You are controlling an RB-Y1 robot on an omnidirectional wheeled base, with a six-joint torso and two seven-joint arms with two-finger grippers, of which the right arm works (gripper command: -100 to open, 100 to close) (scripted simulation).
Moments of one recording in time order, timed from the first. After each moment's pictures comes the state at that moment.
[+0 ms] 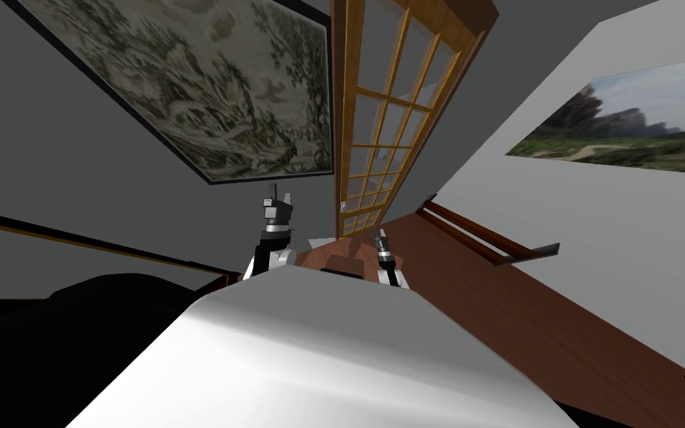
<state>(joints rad) 0.15 -0.10 0.02 -1.31 0.30 -0.82 0.63</state>
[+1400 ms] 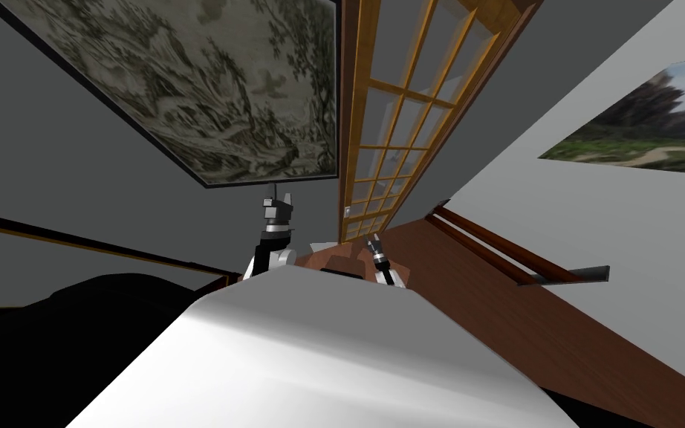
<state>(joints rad) 0.02 -0.12 0.03 -0.97 0.39 -0.88 0.86</state>
